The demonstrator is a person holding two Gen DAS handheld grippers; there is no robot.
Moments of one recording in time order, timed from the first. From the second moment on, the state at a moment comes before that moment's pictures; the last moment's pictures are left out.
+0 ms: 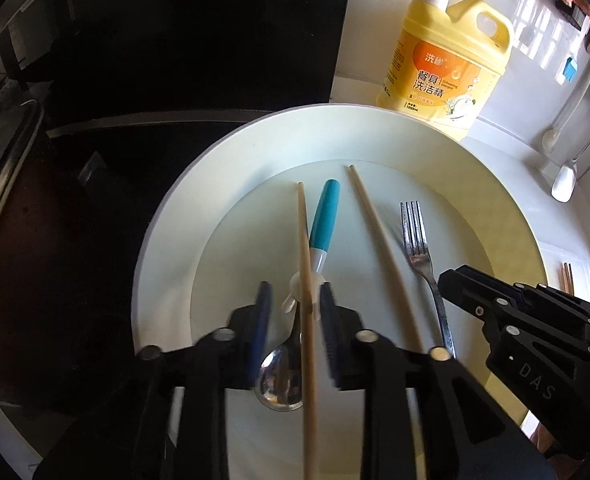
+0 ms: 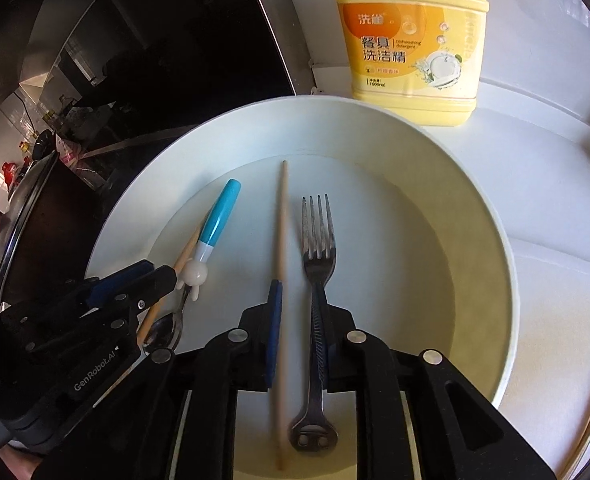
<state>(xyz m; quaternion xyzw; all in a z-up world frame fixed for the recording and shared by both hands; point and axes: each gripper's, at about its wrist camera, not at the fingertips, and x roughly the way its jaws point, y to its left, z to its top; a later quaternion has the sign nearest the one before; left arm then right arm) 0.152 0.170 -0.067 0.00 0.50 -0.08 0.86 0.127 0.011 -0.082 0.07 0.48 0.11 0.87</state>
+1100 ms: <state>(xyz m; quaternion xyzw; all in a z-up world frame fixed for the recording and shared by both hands) 0.088 0.153 -0.007 0.03 0.44 -0.12 0.89 0.007 -0.050 -0.042 0.10 0.40 -0.02 0.91</state>
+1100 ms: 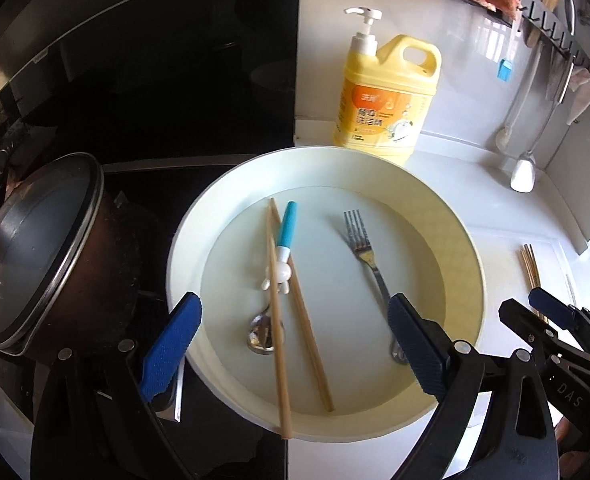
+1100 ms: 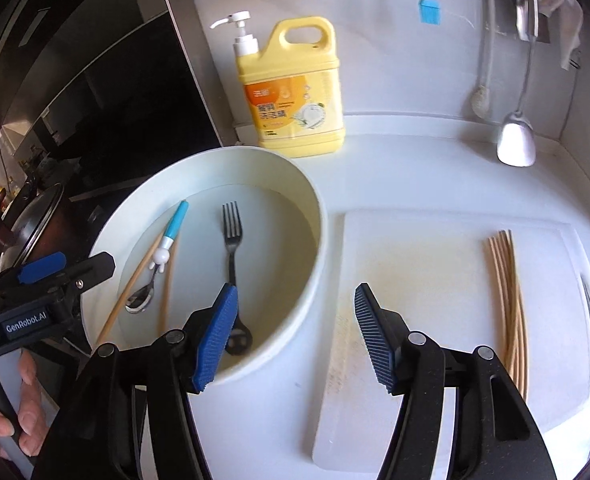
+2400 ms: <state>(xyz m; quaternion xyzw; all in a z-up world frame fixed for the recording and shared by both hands) -0.035 -0.047 -0.051 0.01 0.44 -0.10 0.89 -0.093 -0.276 -0.097 0.06 0.39 -0.06 0.92</state>
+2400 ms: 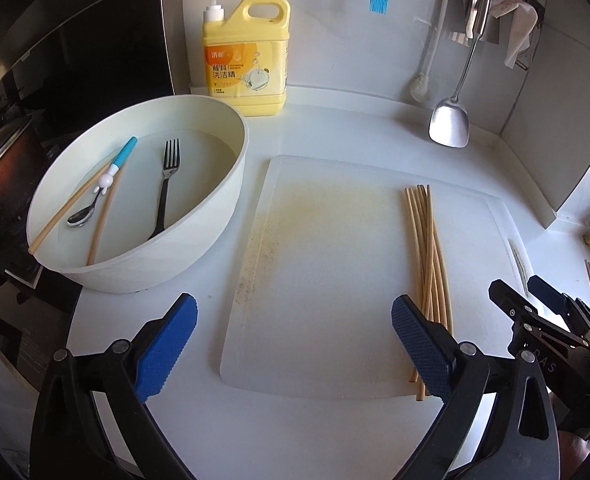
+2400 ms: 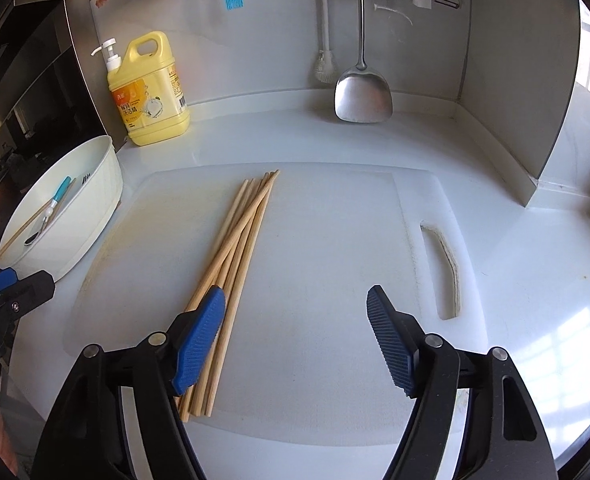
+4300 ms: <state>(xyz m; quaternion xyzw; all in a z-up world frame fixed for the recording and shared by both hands) -0.013 -0.117 -0.098 0.02 0.43 -0.18 0.88 -0.064 -0.308 -0.135 0.03 0.40 -0.11 0.91</state>
